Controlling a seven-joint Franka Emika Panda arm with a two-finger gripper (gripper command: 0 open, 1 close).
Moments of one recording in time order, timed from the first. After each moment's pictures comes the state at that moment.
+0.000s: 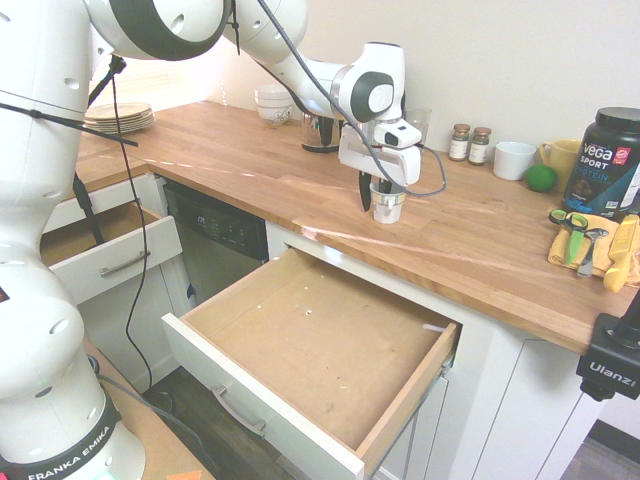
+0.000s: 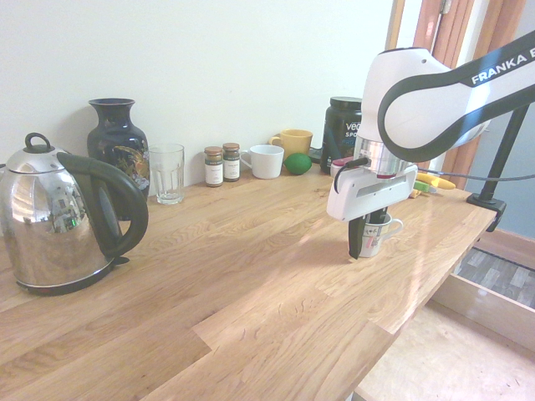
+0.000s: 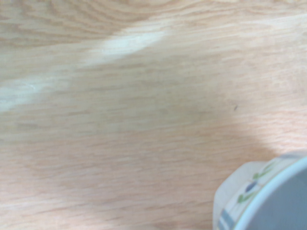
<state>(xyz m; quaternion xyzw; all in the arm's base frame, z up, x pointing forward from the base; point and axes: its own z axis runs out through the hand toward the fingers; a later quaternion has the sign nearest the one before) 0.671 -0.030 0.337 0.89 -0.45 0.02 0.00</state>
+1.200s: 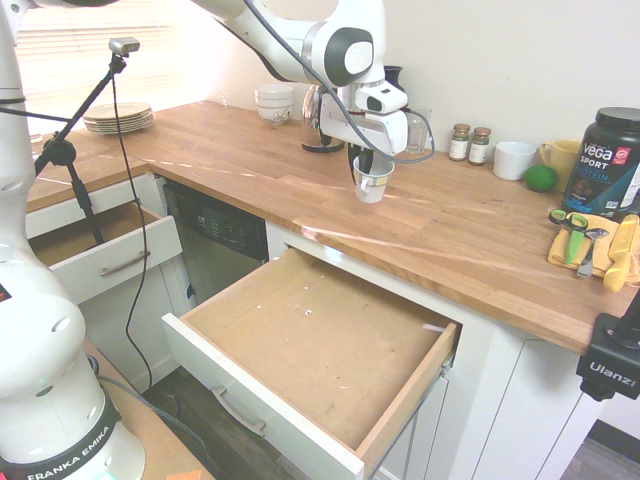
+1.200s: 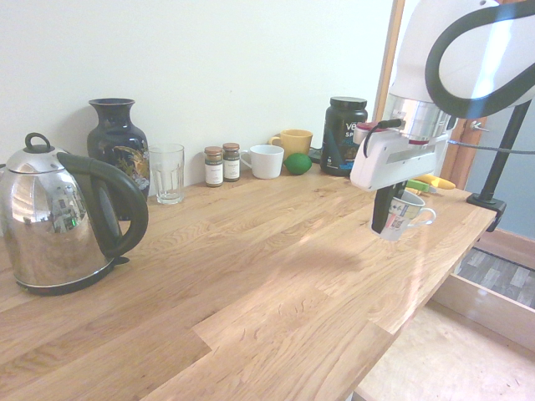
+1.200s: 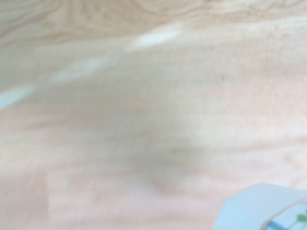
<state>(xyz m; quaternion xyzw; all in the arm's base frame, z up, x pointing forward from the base) 0.611 -0.014 0.418 0.90 -0.44 0.05 -0.02</state>
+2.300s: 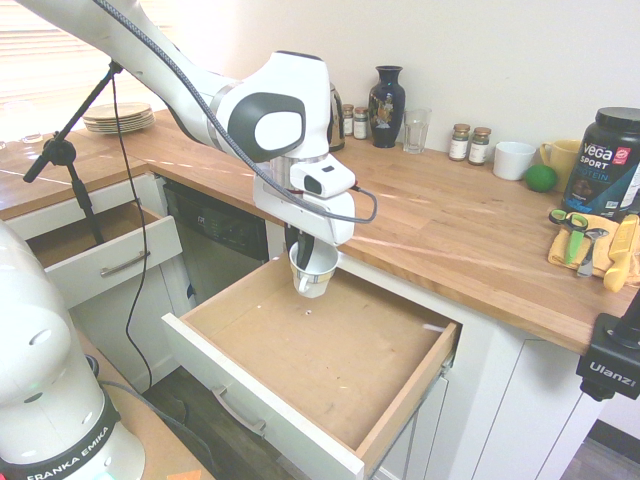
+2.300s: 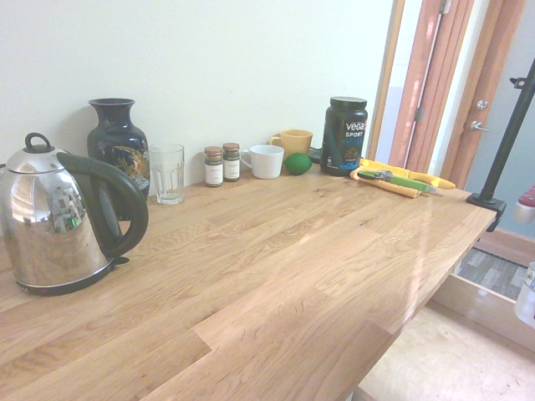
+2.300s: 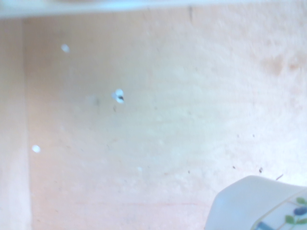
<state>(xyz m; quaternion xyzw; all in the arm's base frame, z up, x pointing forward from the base) 0.391 -0.060 0.328 0.91 -0.41 -0.01 0.00</state>
